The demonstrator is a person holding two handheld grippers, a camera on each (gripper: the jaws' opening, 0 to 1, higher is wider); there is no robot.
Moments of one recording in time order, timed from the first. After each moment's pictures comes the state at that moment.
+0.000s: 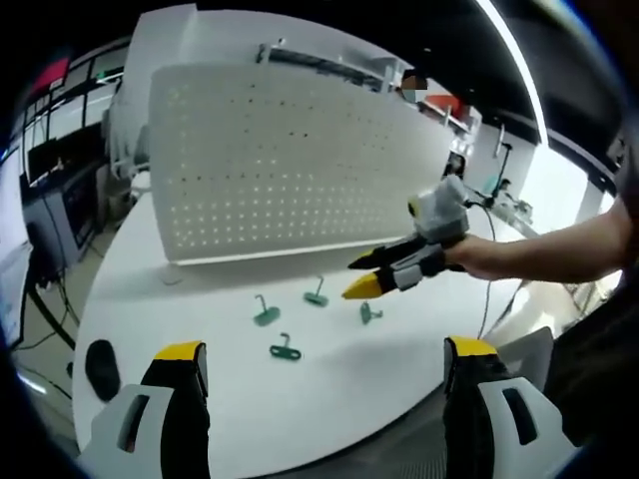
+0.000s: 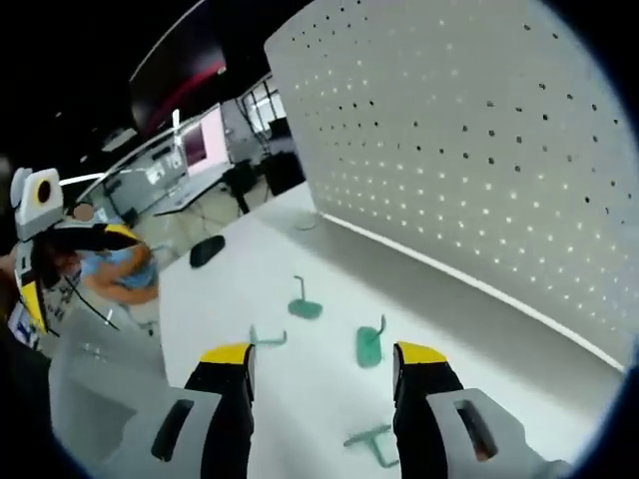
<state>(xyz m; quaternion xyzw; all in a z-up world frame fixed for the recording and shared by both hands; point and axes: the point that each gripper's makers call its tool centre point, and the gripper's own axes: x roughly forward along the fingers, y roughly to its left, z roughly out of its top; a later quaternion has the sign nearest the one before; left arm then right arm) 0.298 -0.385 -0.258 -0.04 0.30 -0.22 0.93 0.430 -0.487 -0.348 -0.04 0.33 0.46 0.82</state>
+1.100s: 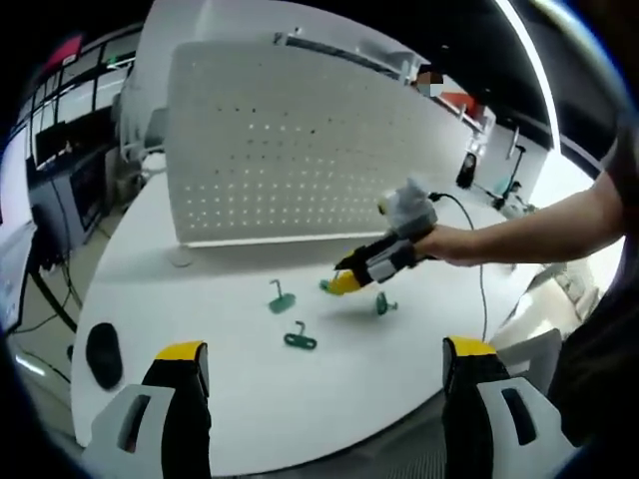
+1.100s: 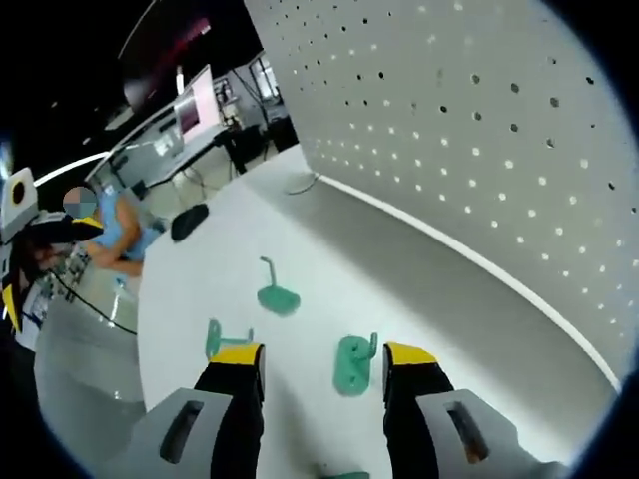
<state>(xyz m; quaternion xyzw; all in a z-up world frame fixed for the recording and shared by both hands) 0.304 -0.369 -0.275 -0.05 0.32 -0.20 0.92 0.460 -0.464 -0.403 -0.08 0.40 0.48 0.78</state>
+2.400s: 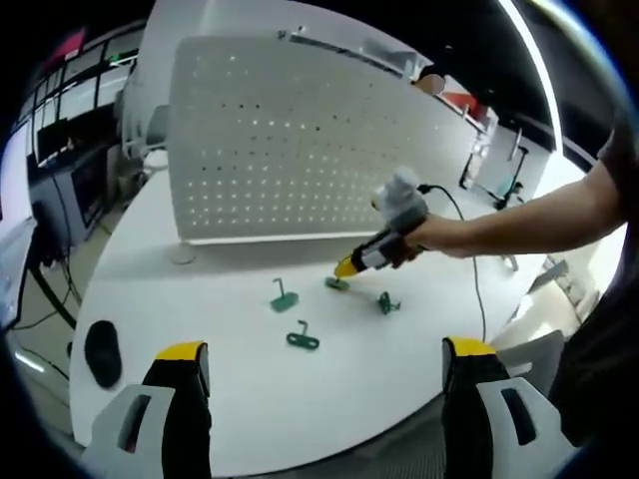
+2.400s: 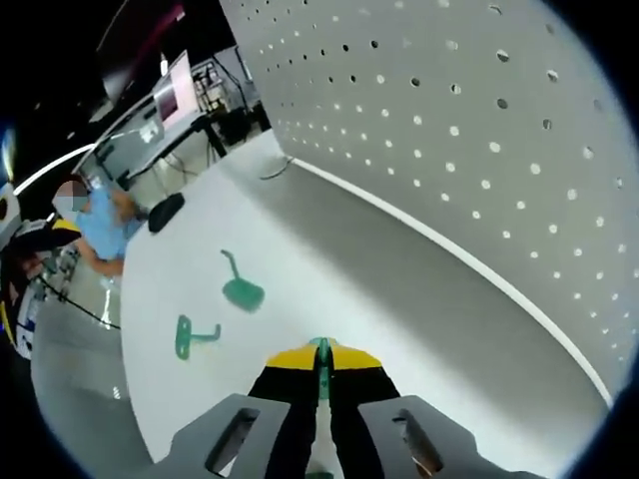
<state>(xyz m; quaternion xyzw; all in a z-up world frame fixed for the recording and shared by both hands) 0.311 -0.366 -0.280 -0.06 0.33 -0.19 0.92 0.486 -0.476 -0.409 -0.10 0.43 0.45 0.78</state>
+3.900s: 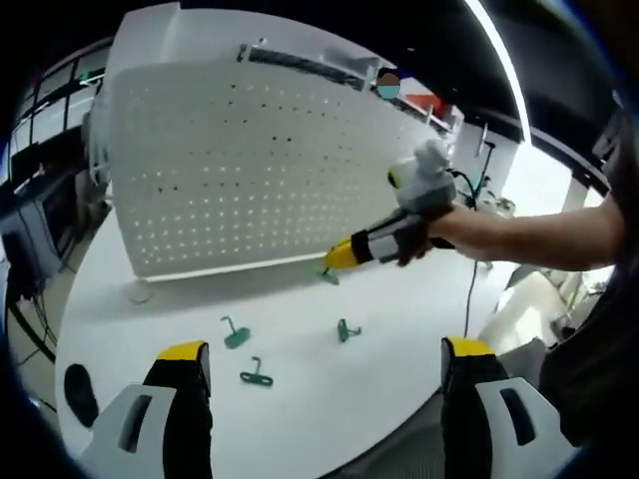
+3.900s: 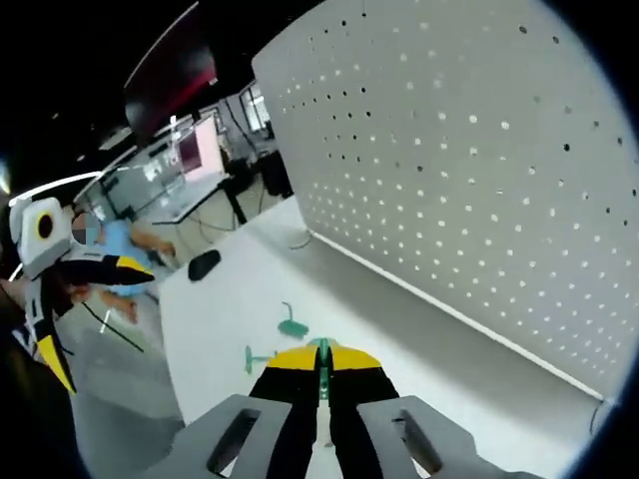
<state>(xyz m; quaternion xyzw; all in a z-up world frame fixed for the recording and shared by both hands) 0.324 -0.432 -0.250 -0.04 0.29 -0.27 0.92 0.446 -0.508 -0.295 -0.04 0.33 0.45 0.83</state>
